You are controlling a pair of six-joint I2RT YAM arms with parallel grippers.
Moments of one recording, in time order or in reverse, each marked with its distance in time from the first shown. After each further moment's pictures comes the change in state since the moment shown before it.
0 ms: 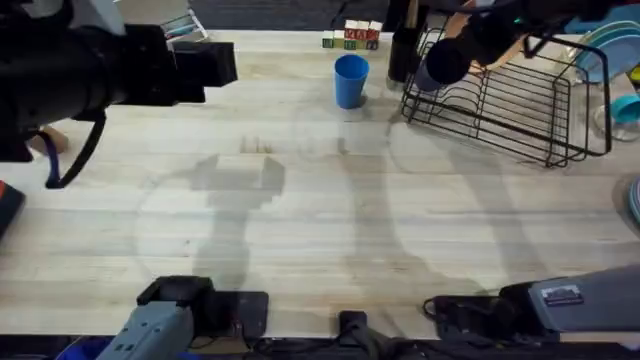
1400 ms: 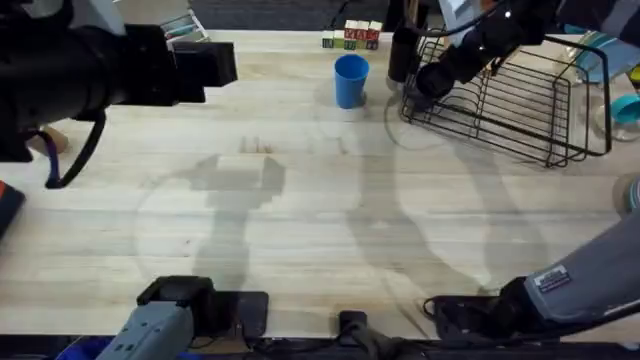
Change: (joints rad) left arm 0.000 0.000 0.000 0.000 0.000 0.000; right arm -0.049 0.227 0.001 0.086 0.007 -0.001
